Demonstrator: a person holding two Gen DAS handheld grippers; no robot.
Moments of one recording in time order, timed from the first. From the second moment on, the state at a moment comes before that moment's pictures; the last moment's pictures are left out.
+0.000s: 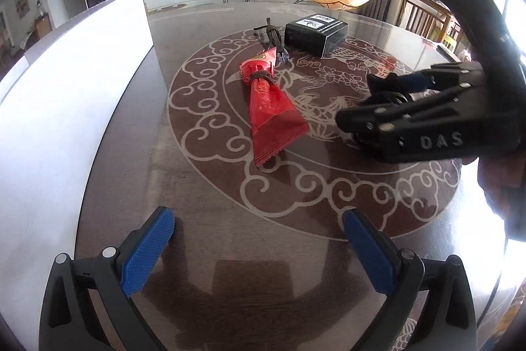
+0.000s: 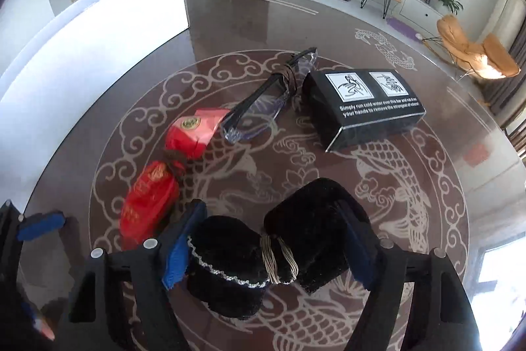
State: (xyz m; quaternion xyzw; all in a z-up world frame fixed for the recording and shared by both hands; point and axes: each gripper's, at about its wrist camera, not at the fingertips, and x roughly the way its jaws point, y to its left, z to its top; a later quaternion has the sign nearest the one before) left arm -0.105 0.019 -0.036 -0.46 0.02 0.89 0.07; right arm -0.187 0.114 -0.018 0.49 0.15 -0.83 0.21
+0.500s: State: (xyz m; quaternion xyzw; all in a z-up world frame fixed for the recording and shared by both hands) left arm -0.108 0.019 -0.037 -0.46 0.03 0.88 0.06; right arm -0.123 0.246 0.009 0.50 -0.12 -0.85 0.12
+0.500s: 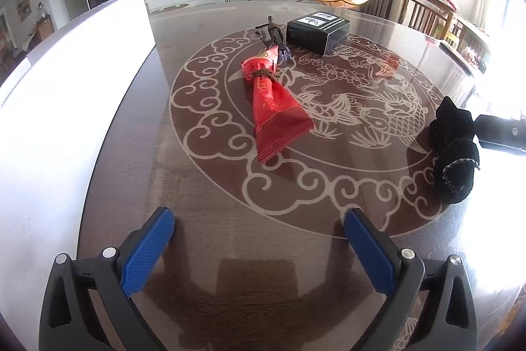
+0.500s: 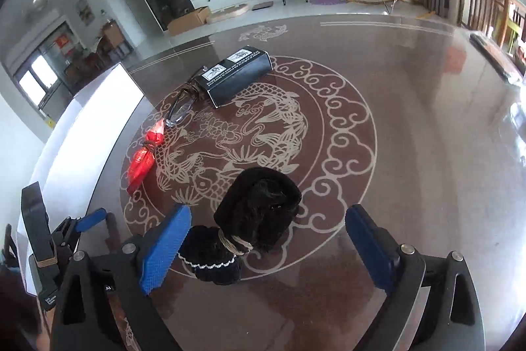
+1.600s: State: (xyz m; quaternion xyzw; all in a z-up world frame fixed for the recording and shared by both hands) left arm -0.219 0.032 -0.034 -0.51 0.02 0.86 0.03; right arm -0.127 0.189 -0.033 0.45 0.06 -0.88 0.10
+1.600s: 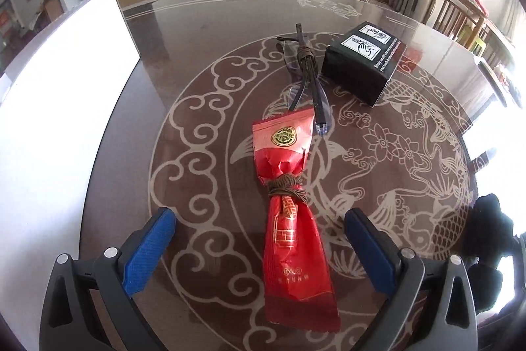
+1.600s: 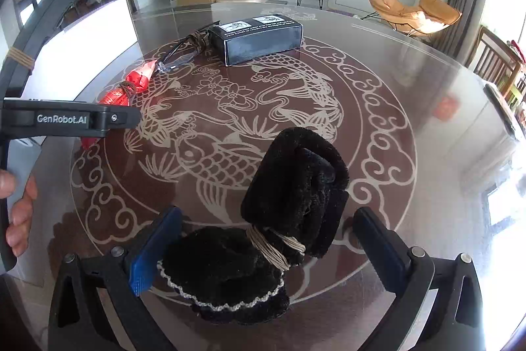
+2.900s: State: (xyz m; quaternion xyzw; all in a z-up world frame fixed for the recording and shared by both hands) left arm -0.010 -0.114 0.093 -0.35 -0.12 0.93 0.07; right arm -0.130 0.135 0.075 0.50 -0.05 -0.84 0.21
